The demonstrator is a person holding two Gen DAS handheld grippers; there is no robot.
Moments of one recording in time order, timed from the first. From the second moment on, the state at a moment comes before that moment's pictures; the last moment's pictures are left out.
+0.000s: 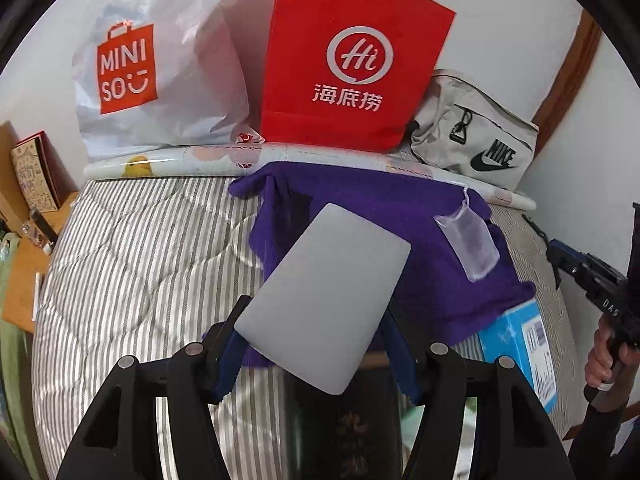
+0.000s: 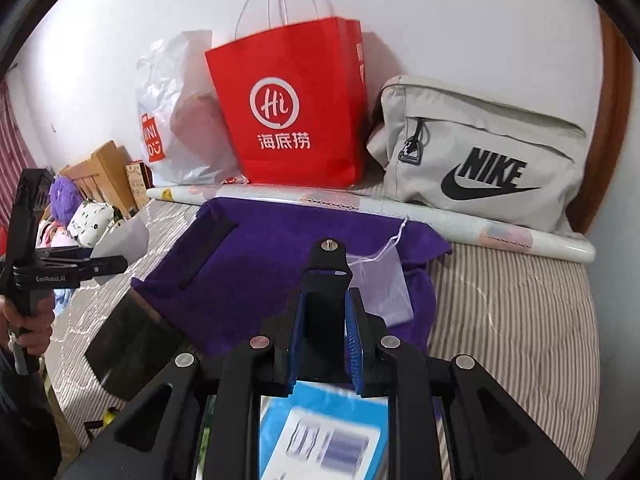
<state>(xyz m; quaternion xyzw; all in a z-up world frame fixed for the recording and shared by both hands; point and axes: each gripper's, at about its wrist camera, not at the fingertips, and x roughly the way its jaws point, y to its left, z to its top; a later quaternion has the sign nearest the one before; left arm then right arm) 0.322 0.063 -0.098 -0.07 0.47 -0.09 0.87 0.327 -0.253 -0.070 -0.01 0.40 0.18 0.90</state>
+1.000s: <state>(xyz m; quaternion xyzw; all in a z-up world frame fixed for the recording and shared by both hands) 0.430 0.014 -0.164 -0.03 0.55 -0.11 0.83 0.387 -0.263 -0.162 -0.03 0.53 0.19 0.82</state>
